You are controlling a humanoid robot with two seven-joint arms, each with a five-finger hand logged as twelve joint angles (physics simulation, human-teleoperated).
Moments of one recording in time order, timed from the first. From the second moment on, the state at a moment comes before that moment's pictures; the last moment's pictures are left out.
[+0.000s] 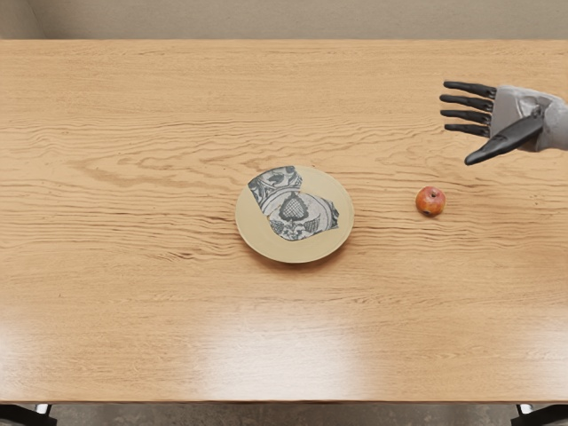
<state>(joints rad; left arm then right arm) -0.06 0.00 0.07 -0.10 -0.10 -0.12 -0.04 1.01 -0.83 0.34 0.93 -0.01 0.61 -0.12</state>
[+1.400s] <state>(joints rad) -0.06 0.00 0.07 -0.10 -0.10 -0.12 -0.04 1.08 -0.71 0.22 1.50 -0.94 -0.13 -0.61</state>
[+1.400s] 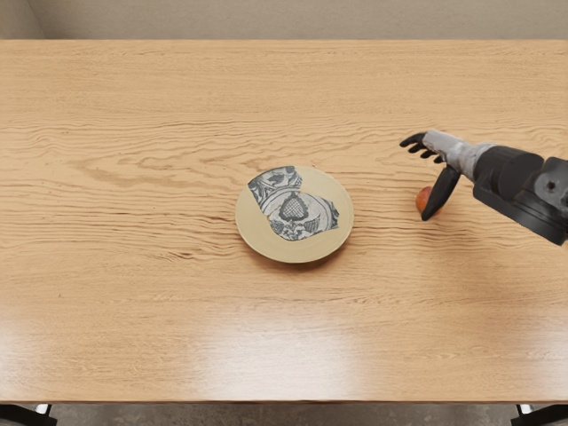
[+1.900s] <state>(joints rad) -0.06 0.00 0.07 -0.10 -0.10 -0.12 -0.04 1.08 -0.69 0.11 1.51 -0.96 -0.26 -0.61</state>
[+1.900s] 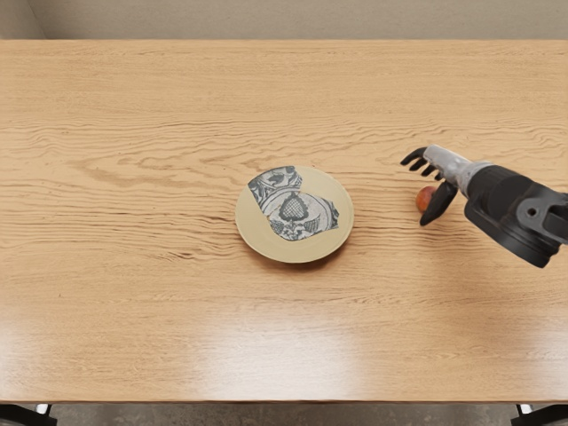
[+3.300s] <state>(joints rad) -0.06 0.00 0.07 -0.10 -0.10 -0.12 -0.04 1.02 -0.65 0.09 1.43 -1.04 -0.35 -0.61</state>
